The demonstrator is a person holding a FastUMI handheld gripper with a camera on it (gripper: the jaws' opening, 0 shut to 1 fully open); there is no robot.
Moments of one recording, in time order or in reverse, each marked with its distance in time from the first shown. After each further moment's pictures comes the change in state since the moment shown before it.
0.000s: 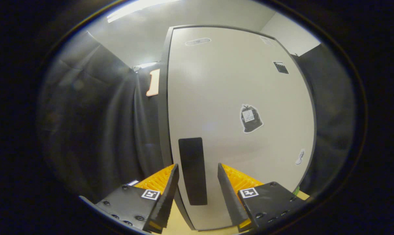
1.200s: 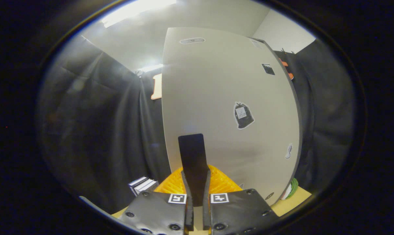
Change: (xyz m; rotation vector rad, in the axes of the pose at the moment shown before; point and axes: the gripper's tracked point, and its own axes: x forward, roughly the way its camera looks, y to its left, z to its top) arm -0.066 -0.015 0.004 0.041 -0.006 0.066
